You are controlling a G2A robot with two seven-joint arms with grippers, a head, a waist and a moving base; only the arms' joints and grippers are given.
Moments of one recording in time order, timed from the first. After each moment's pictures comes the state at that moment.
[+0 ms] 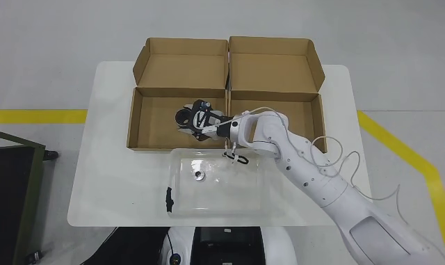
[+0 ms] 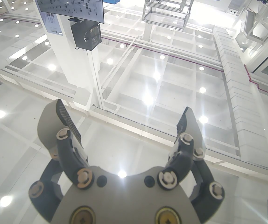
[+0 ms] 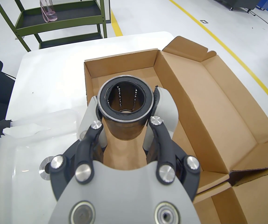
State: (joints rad) left arm -0.37 -0.34 -0.25 -1.16 3.07 0.41 0.06; right arm -0.67 -1.35 0.69 -1.36 -1.11 -0.56 0.21
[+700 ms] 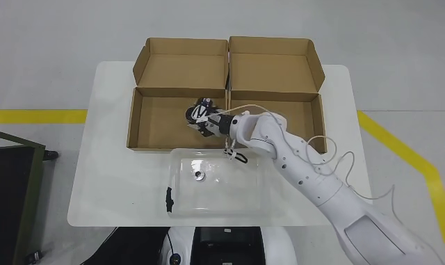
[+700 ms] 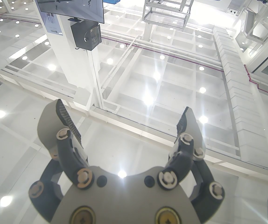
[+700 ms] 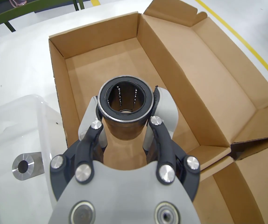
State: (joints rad) left arm -0.37 -0.34 -0.25 -1.16 3.07 0.41 0.06; right arm -0.66 -1.38 0.69 -1.27 -1.13 -0.46 0.35
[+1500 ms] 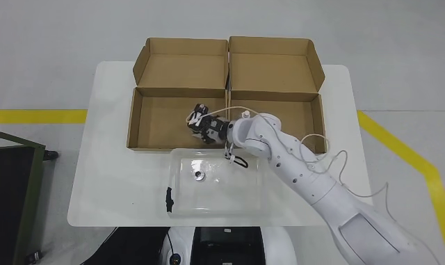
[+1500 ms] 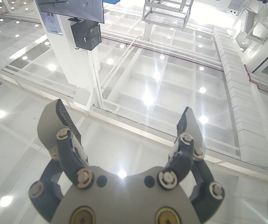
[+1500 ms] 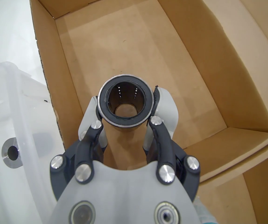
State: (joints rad) left arm -0.37 -0.34 -0.25 -1.16 3.07 0.41 0.06; right arm -0.65 -1.42 0.67 -1.20 -1.09 -0.47 0.53
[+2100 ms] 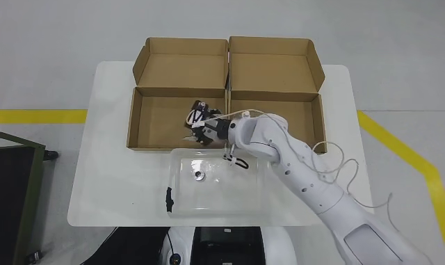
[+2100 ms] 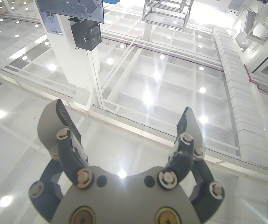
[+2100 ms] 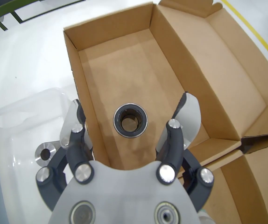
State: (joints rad) left arm -0.37 -0.34 -0.25 -1.16 3.07 0.41 0.06; right arm -0.75 -1.39 0.78 -1.45 -1.11 -0.52 0.51
